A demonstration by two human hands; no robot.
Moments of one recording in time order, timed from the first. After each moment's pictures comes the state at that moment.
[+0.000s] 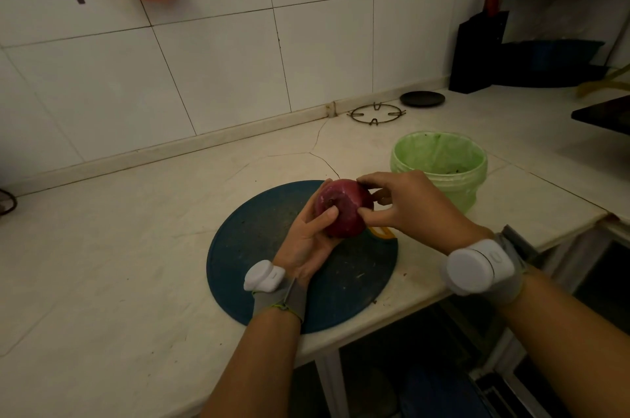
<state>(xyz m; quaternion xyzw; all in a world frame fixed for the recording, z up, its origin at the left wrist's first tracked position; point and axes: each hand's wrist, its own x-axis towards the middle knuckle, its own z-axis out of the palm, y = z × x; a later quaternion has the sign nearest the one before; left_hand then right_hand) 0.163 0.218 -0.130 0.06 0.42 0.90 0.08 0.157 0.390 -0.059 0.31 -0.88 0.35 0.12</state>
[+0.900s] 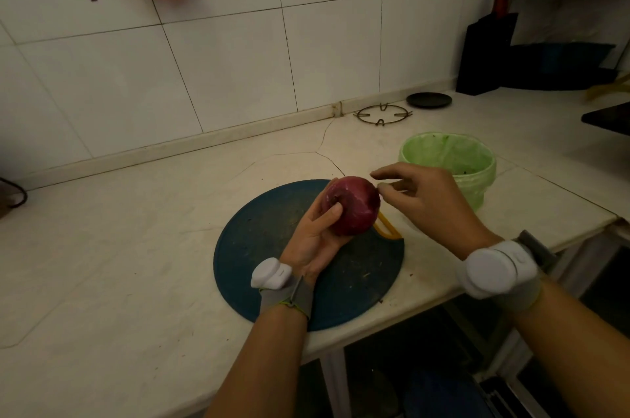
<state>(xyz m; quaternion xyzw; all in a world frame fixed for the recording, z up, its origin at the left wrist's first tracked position) 0.163 0.218 -0.130 0.07 0.41 0.91 0.08 0.154 0.394 -0.065 0.25 -0.83 0.47 0.15</state>
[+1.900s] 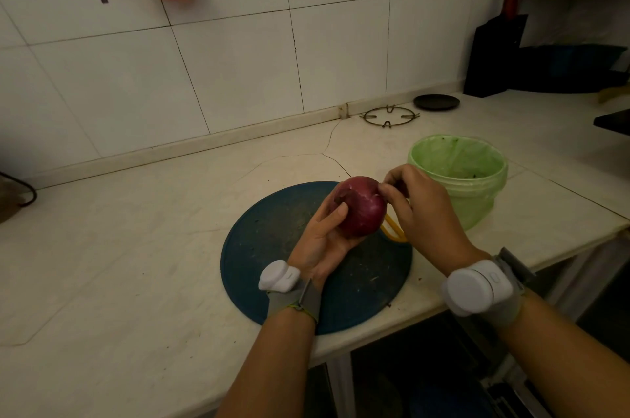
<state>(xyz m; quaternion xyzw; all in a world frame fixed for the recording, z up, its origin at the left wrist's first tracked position) 0.168 0.219 -0.126 0.06 0.39 0.92 0.09 0.153 0.372 -0.083 0.24 -0.84 0.41 0.25</state>
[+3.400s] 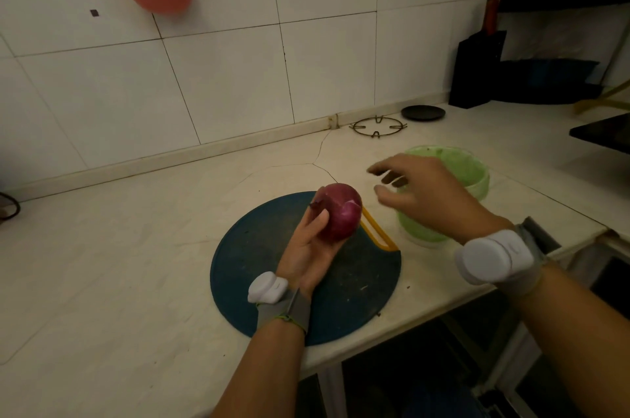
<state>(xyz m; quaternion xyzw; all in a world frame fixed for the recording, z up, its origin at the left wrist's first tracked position) 0.167 0.215 -0.127 0.05 0.33 0.94 0.05 0.147 0.397 -0.032 0.29 -0.89 0.30 0.17</state>
